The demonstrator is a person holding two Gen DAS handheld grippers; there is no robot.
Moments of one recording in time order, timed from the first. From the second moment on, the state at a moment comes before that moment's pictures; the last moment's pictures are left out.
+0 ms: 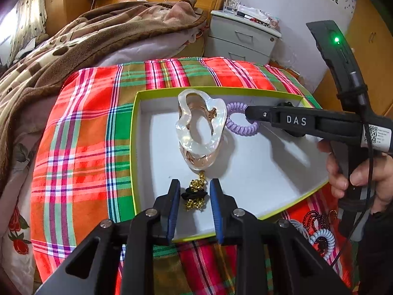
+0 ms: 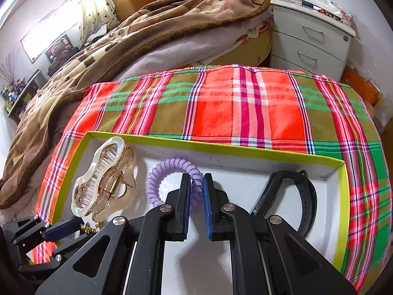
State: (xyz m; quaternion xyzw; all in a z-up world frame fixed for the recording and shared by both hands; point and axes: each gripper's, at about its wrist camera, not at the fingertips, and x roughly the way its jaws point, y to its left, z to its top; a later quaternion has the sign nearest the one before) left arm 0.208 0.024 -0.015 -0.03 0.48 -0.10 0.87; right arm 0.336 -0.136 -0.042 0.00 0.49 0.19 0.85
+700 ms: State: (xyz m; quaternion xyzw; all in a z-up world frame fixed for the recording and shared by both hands) left arm 0.178 0.032 0.008 -0.05 0.45 -0.10 0.89; right arm 0.276 -0.184 0.000 0.02 0.43 0.20 0.88
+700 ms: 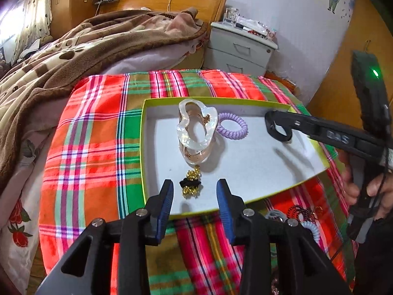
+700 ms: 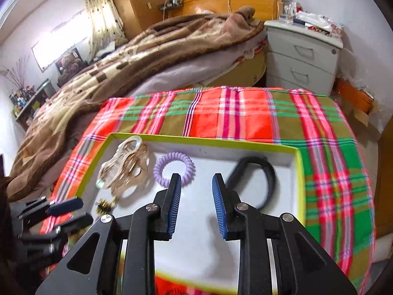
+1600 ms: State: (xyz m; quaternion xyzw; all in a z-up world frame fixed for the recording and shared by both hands) left arm 0.091 0.008 0.008 -0.06 0.45 -0.16 0.88; right arm 0.153 -0.237 -0.043 -0.03 0.42 0.22 0.88
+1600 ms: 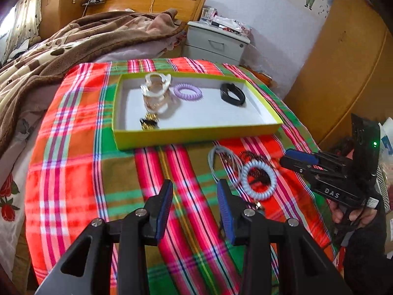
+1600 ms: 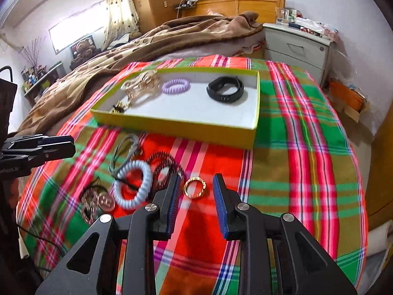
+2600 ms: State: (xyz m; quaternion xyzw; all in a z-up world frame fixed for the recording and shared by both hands) left arm 0.071 0.005 -0.007 -0.06 0.47 -0.16 0.87; right arm 0.153 -0.224 -0.052 -0.08 0.42 0.24 0.87
